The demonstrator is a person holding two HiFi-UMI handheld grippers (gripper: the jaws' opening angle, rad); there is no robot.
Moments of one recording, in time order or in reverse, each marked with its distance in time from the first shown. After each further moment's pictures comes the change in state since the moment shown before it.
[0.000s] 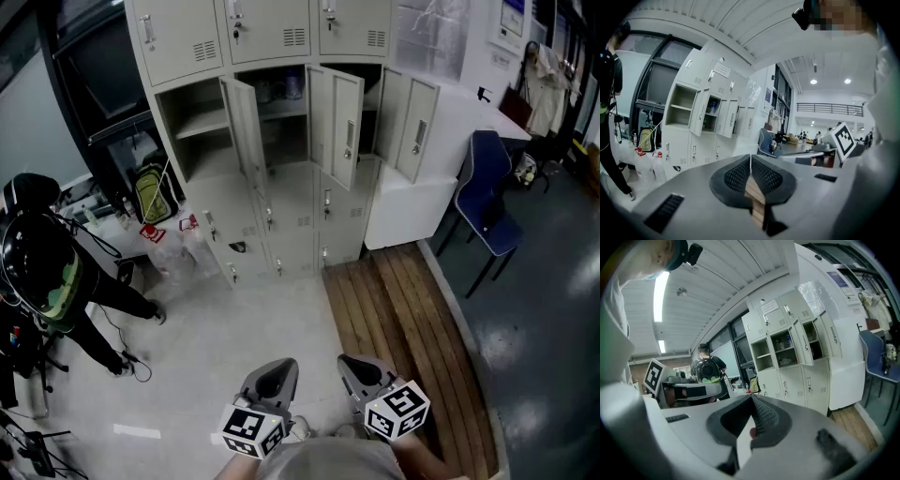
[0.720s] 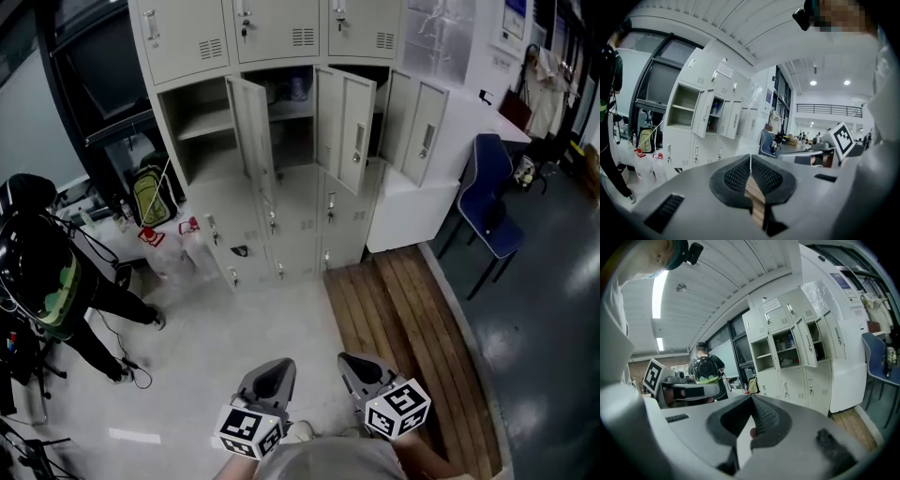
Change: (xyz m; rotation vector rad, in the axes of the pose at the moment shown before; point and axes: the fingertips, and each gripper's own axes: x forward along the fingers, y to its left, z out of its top) left arm -0.003 0.047 0.008 0.000 -0.007 -0.014; right arm 0.043 0.009 0.011 -0.013 -0.005 -0.019
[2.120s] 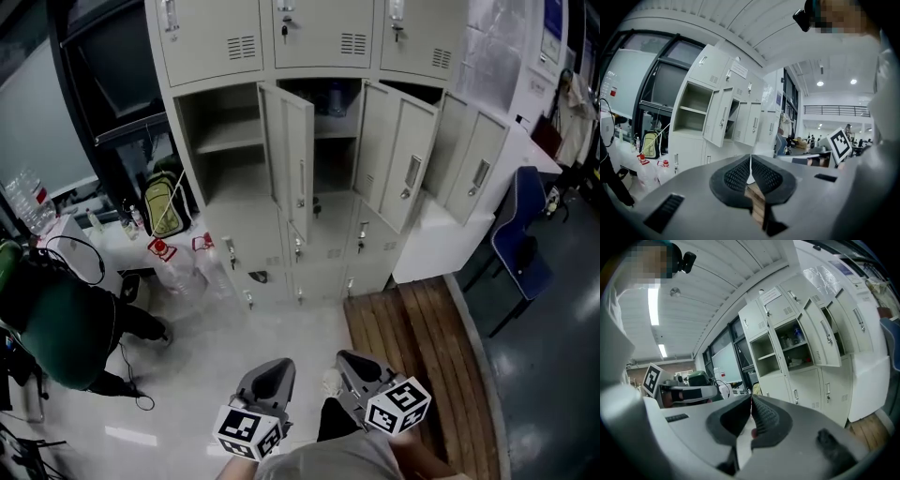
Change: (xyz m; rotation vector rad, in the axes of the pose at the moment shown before) left arm 0.085 0.153 0.040 -0.015 -0.047 0.078; right arm 0.179 -0.057 0.043 0.028 -0.038 0.096
